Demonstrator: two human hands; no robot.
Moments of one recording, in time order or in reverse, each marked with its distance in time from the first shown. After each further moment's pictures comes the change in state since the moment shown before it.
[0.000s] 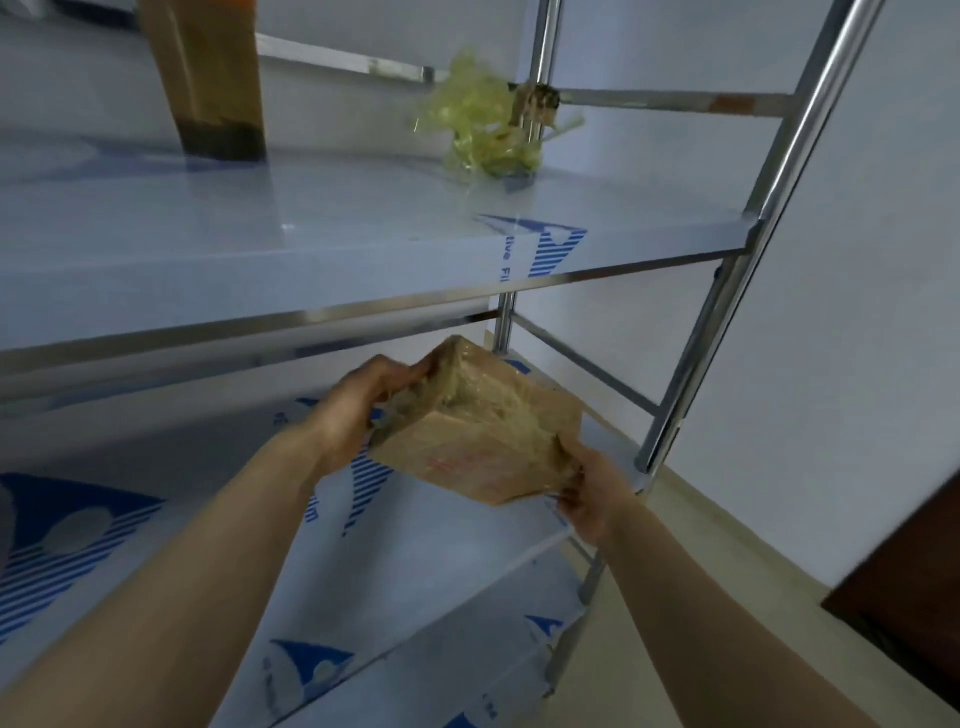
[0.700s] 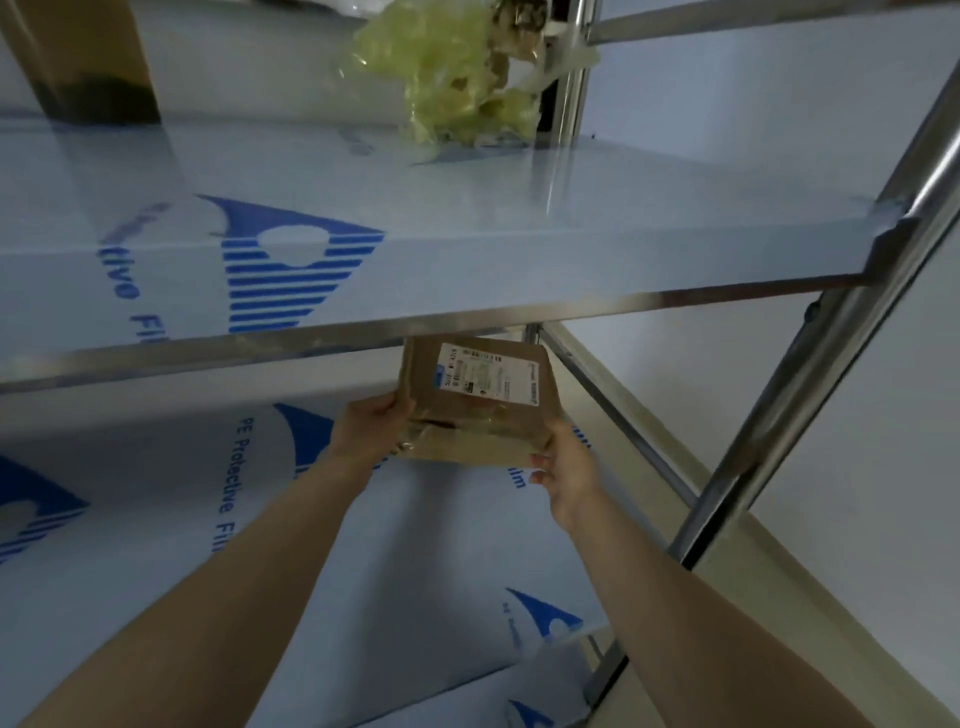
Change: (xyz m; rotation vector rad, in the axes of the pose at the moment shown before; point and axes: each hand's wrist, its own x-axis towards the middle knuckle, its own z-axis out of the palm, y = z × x) left_hand 0.151 -0.051 0.067 0.169 0.686 0.014; right_hand 0.186 -0.058 0.006 -0.126 -0.159 -0.022
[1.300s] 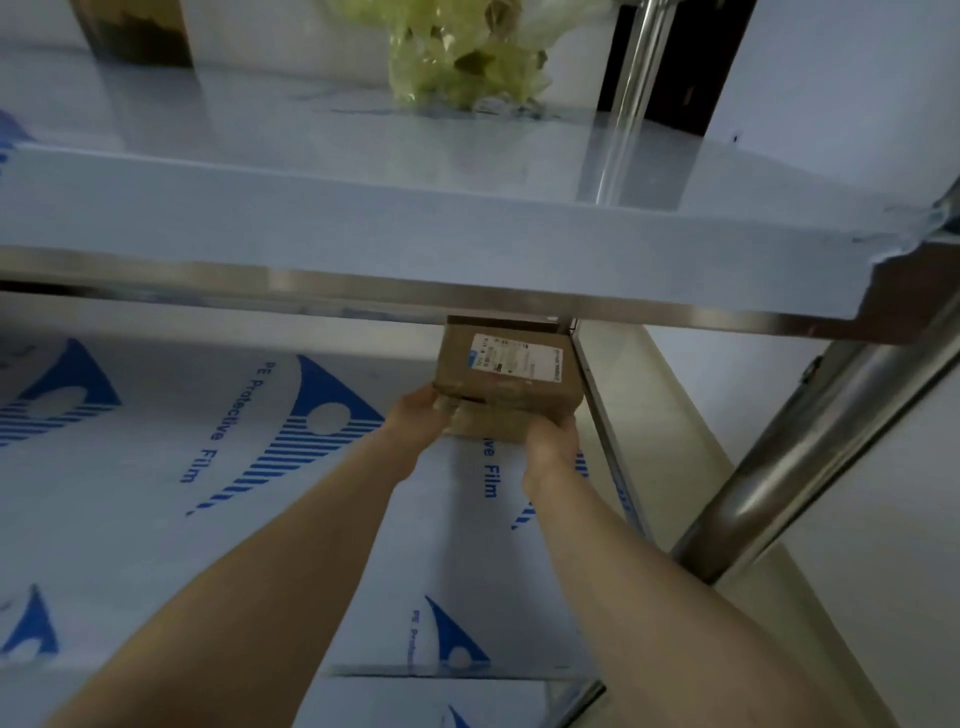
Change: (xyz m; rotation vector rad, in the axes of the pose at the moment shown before) left_hand 0.001 0.002 0.102 -0.061 0.046 -0.158; right_hand 0.074 -0.021 -0.002 -0.079 -0.064 -0.072
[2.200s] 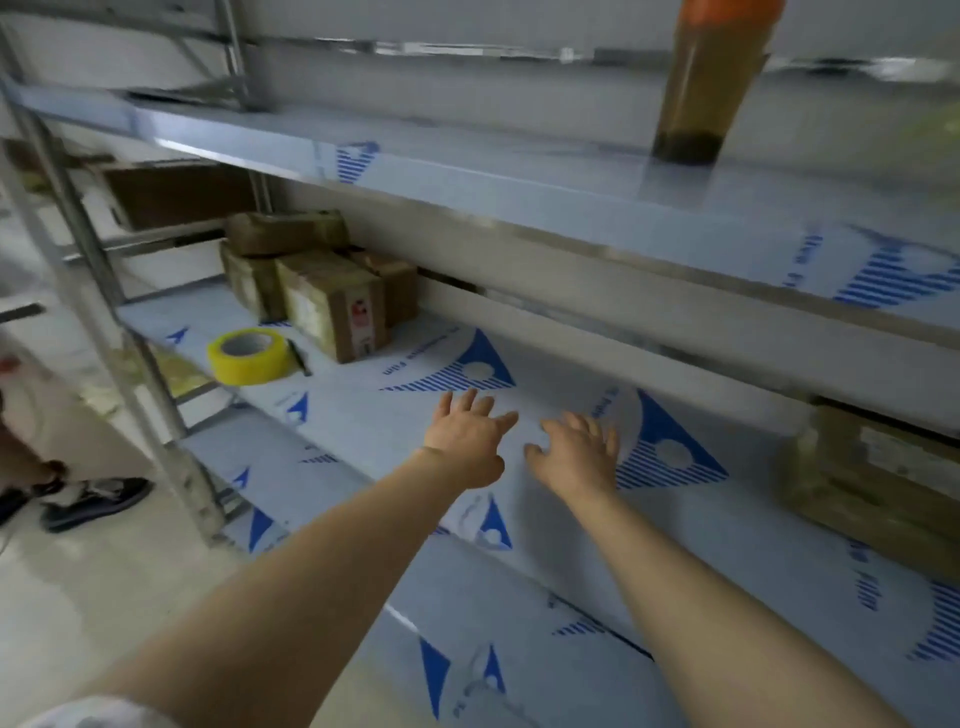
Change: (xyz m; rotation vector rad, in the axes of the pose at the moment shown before) left_hand -0.169 -0.061 -0.321 1.385 0.267 -0.033; right_hand -0.249 0.088 0.234 -1.447 -0.666 -0.919
